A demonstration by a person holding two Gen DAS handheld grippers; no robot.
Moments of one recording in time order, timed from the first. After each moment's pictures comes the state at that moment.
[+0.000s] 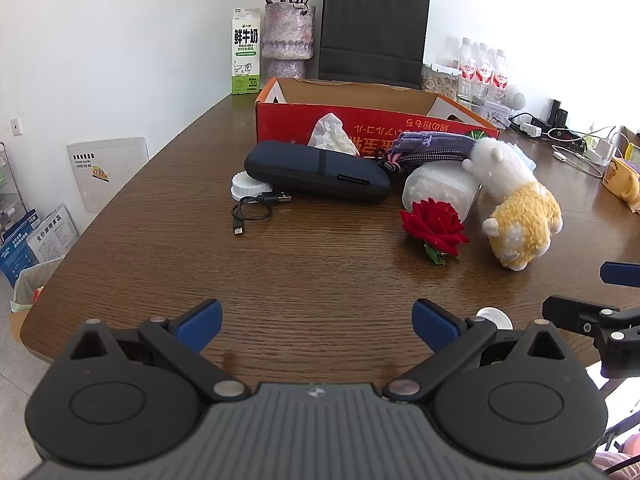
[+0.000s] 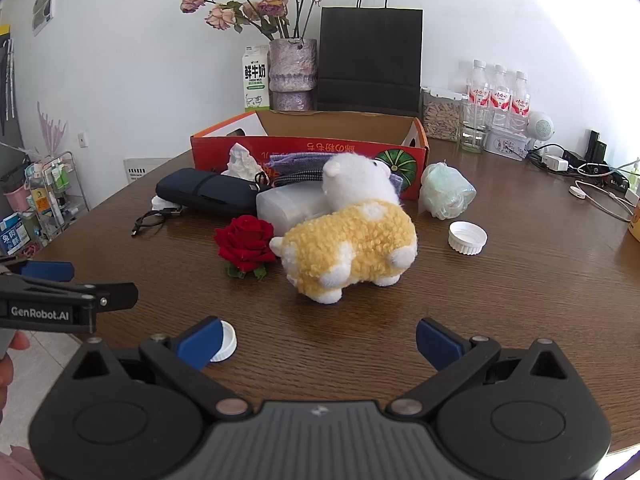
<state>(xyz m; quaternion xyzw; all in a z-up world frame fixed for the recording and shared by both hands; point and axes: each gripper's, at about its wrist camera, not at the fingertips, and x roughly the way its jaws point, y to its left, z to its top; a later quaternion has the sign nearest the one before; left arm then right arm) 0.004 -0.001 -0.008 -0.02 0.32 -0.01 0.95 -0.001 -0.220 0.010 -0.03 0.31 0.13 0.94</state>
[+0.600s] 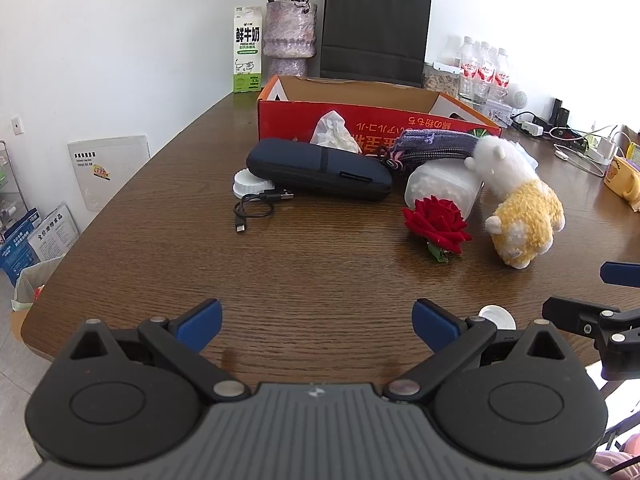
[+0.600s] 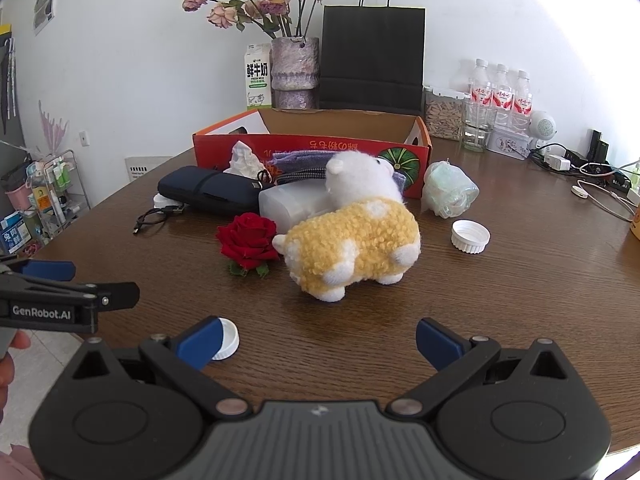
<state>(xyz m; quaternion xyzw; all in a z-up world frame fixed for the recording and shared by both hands) 0.004 -0.001 -0.011 -0.02 0.33 -0.01 0.95 -0.001 -0.218 0.006 -0.04 0.31 0.13 0.94</state>
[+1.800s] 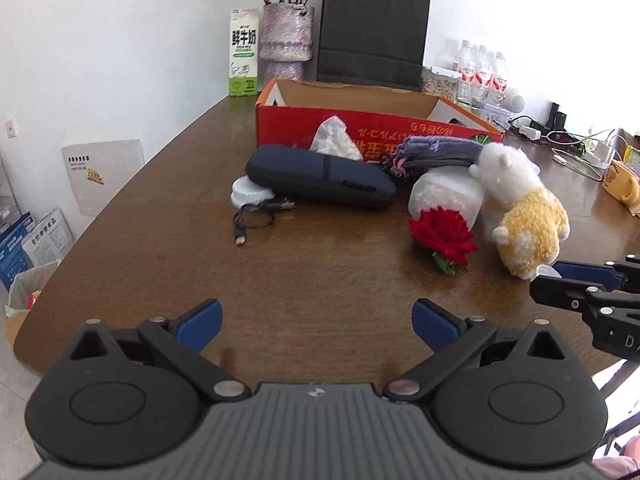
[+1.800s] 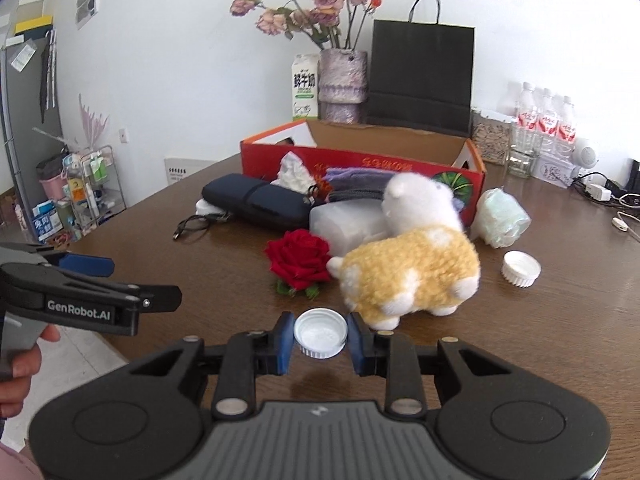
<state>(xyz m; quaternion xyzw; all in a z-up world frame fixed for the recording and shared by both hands) 0.019 0.005 -0.007 -0.02 0.32 -0.02 0.95 0.005 -0.198 0.009 -0.05 0.29 0.19 0.94</state>
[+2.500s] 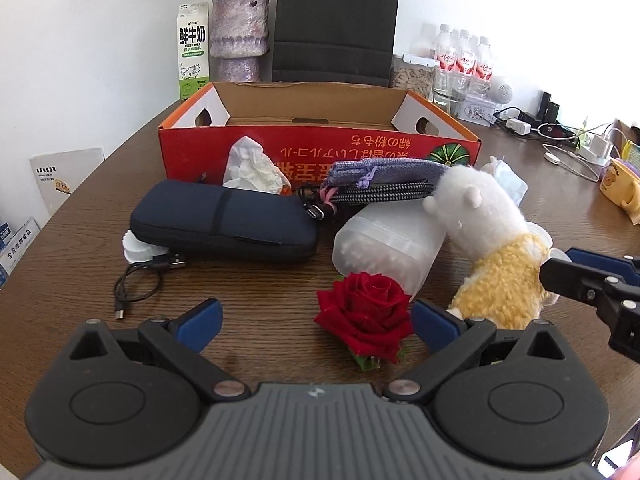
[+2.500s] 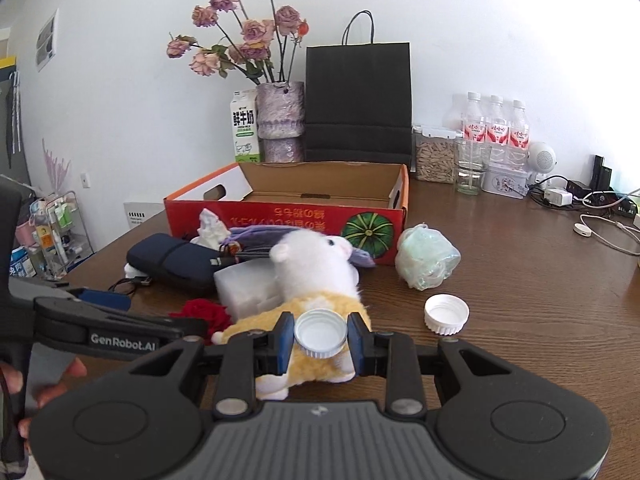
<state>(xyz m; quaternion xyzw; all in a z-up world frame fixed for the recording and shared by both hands) 0.100 -0.068 -0.004 -0.02 0.34 -0.04 0.94 0.061 -0.256 0.025 -0.01 0.26 0.15 0.95</state>
